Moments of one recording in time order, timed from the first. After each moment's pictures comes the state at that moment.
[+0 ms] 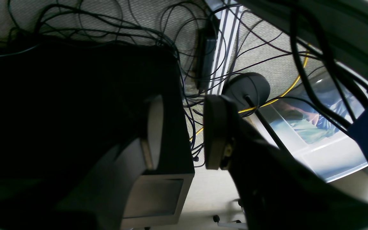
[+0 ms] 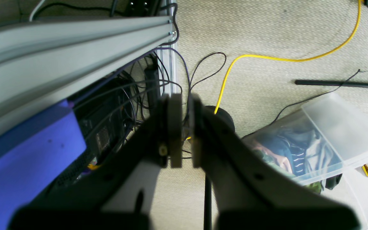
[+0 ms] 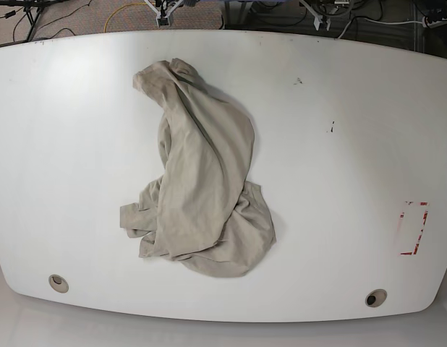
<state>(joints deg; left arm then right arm) 7.3 -6.8 -9.7 8.7 3.6 -14.2 3.7 -16.4 1.5 9.1 22.4 -5.9 13.1 3.1</state>
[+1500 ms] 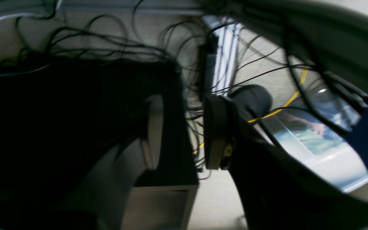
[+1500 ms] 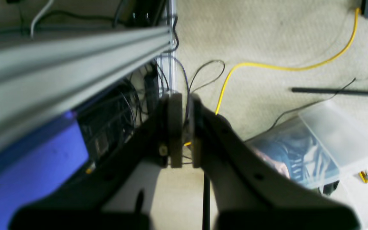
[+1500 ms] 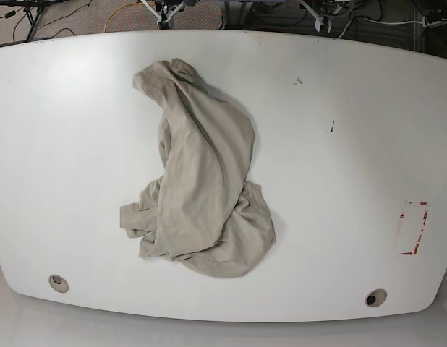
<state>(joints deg) 11.6 -6.4 -9.9 18.2 3.8 -13.9 3.7 -16.0 1.2 9.1 22.7 -6.6 13.1 3.7</state>
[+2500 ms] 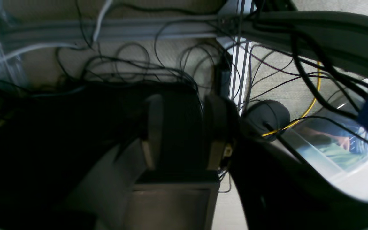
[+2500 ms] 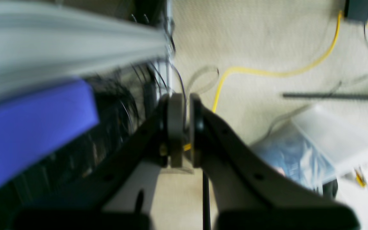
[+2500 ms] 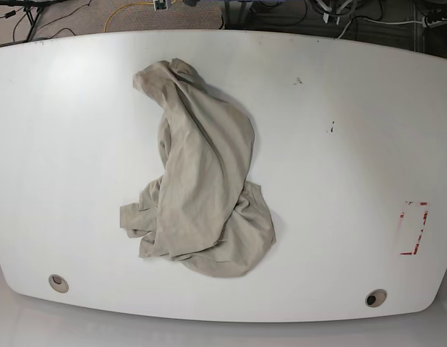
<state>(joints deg) 29.4 -6.3 -9.9 46.3 3.6 -14.0 4.5 -33.1 -0.7 9.3 45.3 -5.9 12.5 7.6</state>
